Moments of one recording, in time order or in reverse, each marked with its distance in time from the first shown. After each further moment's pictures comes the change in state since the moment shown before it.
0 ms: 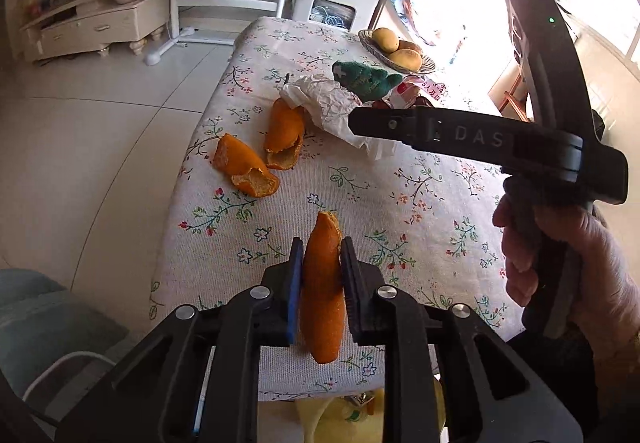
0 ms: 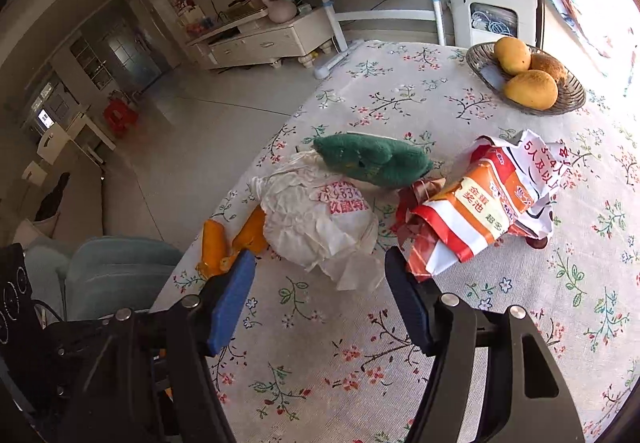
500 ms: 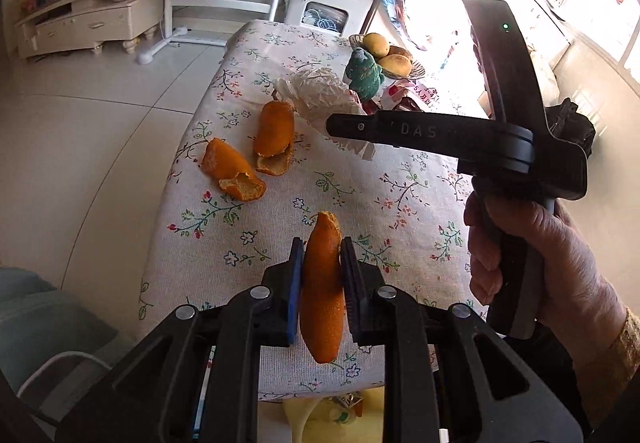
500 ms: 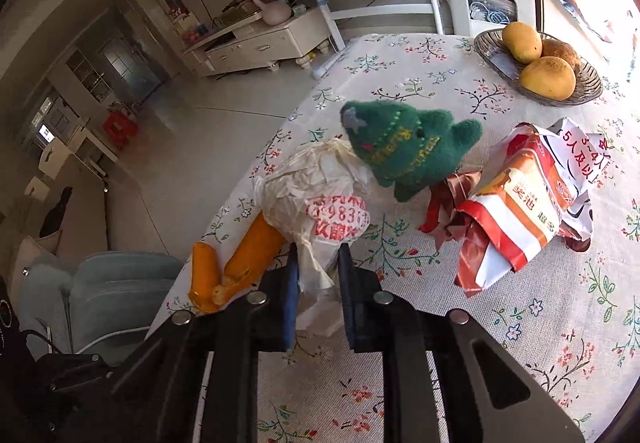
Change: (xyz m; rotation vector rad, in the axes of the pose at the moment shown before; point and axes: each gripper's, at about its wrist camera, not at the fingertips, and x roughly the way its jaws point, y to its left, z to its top) left arm -0.002 -0.002 0.001 -0.012 -0.013 -0.039; right arm 0.018 -0.008 0.003 0.054 0.005 0.048
